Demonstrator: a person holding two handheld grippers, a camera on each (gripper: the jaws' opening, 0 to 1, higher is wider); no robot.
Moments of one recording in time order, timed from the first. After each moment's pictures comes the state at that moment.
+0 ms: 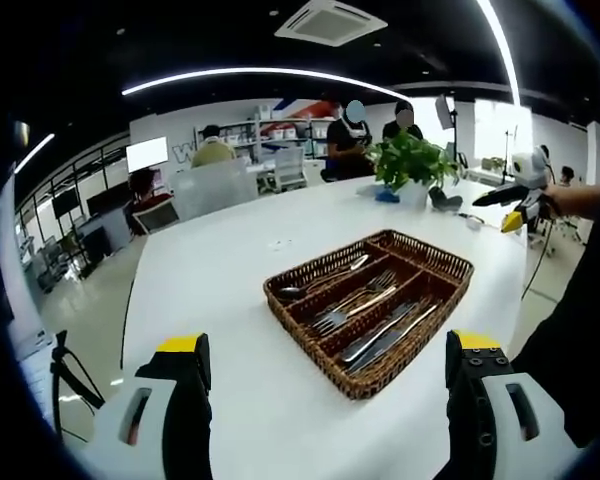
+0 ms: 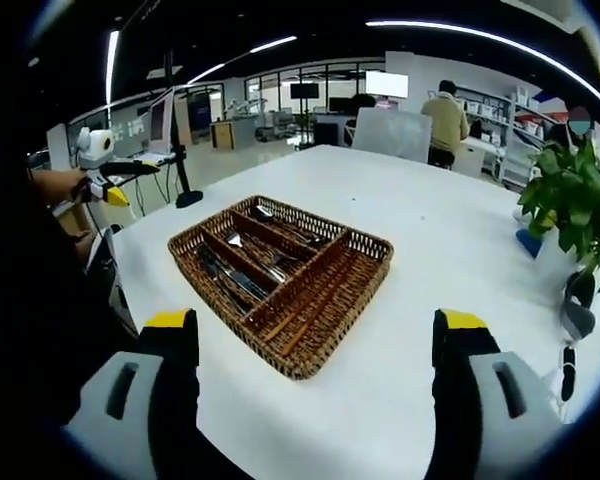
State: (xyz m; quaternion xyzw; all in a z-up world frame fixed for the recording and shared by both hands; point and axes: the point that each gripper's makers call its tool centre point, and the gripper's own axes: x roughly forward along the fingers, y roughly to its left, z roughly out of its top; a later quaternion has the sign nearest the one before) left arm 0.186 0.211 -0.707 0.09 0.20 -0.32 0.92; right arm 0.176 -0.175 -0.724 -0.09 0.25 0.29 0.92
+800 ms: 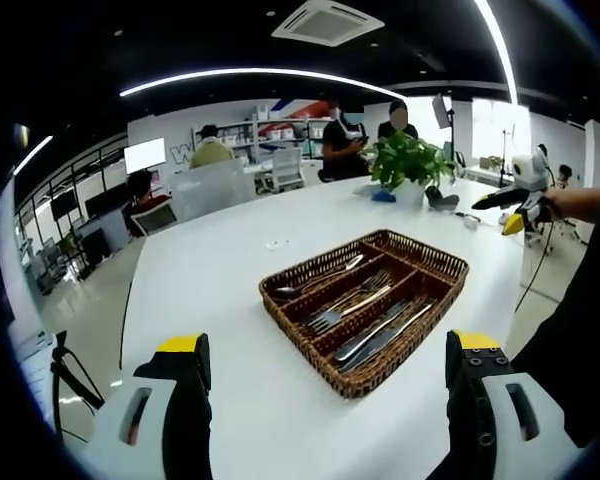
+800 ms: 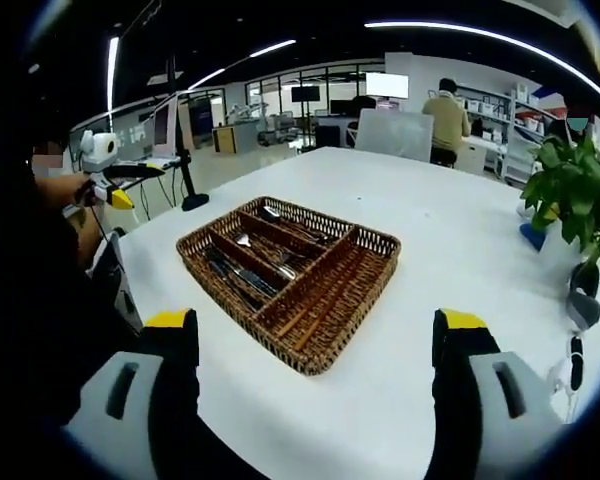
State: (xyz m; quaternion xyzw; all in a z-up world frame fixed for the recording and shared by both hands) left arm 0.178 0.207 -0.705 0.09 0.20 -0.32 0.92; right arm 0.161 -0.169 -0.729 -0.08 0.25 0.30 0.92
